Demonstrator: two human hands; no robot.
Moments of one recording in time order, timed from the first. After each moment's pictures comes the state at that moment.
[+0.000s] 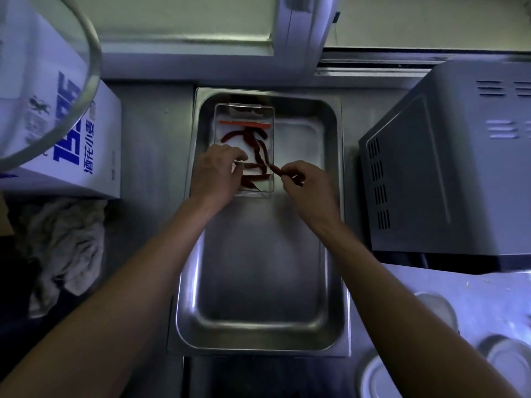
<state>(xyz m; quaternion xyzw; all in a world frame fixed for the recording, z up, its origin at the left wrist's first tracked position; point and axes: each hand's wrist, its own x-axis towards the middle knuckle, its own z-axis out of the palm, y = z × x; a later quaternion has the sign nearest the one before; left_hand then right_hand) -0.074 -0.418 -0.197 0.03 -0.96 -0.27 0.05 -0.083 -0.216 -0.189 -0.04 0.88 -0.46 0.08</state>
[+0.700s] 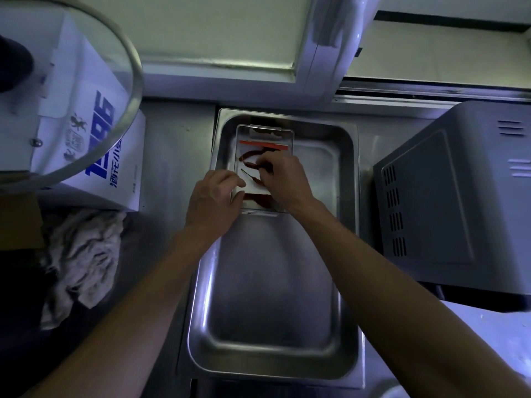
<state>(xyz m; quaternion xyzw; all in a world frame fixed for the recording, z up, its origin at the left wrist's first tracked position) -0.047 -0.456 -0.198 0.02 -0.96 -0.28 0.06 -0.141 -0.302 -0.189 -0.21 0.92 -0.33 0.08</state>
